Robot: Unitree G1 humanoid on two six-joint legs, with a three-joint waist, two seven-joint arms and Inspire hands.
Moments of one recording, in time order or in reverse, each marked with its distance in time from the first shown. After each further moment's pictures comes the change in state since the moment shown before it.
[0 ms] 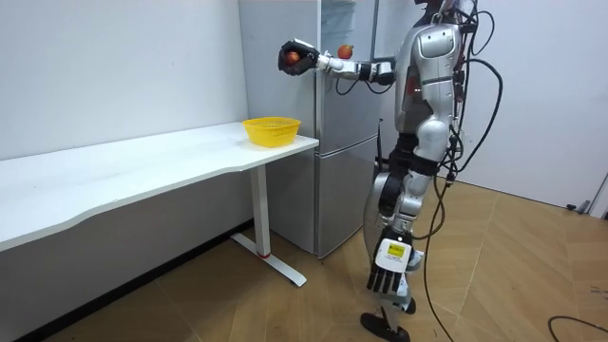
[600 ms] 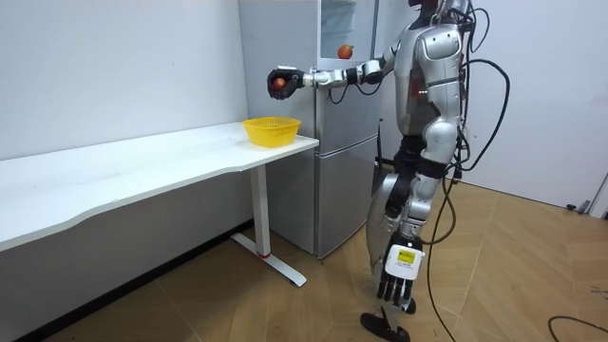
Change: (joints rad) left arm -0.046 0.036 -0.043 -0.028 0.039 0.020 0.010; right arm -0.128 -0.006 0.122 0.333 0.117 0.040 -0.033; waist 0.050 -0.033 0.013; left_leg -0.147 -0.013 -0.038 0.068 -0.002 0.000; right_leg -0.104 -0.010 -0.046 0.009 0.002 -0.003
